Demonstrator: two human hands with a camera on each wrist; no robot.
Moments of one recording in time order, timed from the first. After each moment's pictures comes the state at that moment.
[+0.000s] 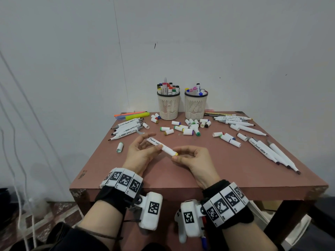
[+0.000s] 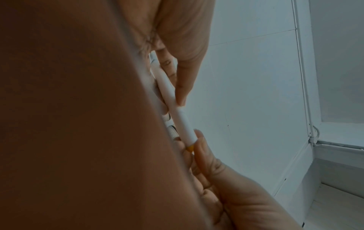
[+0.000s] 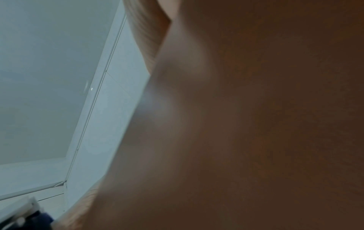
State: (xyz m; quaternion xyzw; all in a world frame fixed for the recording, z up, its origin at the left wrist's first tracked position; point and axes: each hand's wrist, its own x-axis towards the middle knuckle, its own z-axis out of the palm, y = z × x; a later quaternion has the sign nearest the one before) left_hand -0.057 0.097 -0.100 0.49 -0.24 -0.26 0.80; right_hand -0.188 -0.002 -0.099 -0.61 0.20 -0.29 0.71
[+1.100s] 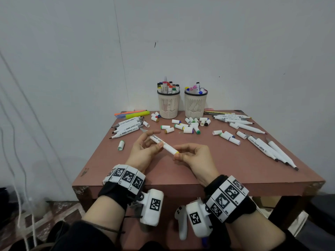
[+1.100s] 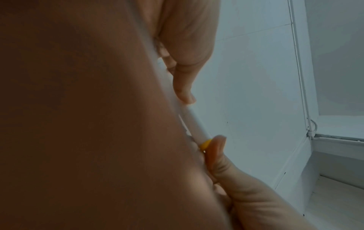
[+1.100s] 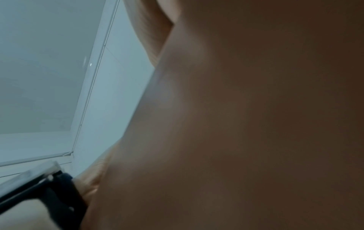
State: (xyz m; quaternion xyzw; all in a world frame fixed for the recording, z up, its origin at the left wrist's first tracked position) left_hand -0.055 0.098 -0.104 0.50 -0.31 -0.25 0.77; right_hand -0.188 0.003 -0.097 -0.64 0.20 -0.29 0.68
